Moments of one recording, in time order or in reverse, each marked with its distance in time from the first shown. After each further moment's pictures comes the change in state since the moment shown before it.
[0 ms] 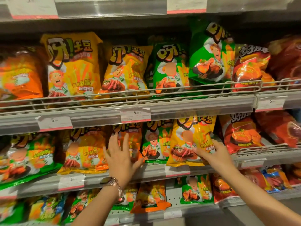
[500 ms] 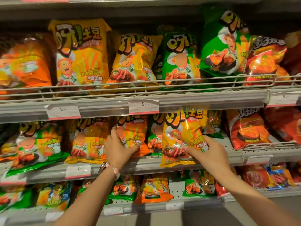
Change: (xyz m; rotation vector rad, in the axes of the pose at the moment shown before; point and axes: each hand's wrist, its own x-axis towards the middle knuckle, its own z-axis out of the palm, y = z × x) left_hand 0.018 -0.033 -0.002 -0.346 -0.133 -0.383; right_hand -0.024 -0.022 0.034 -0.292 0.003 -0.094
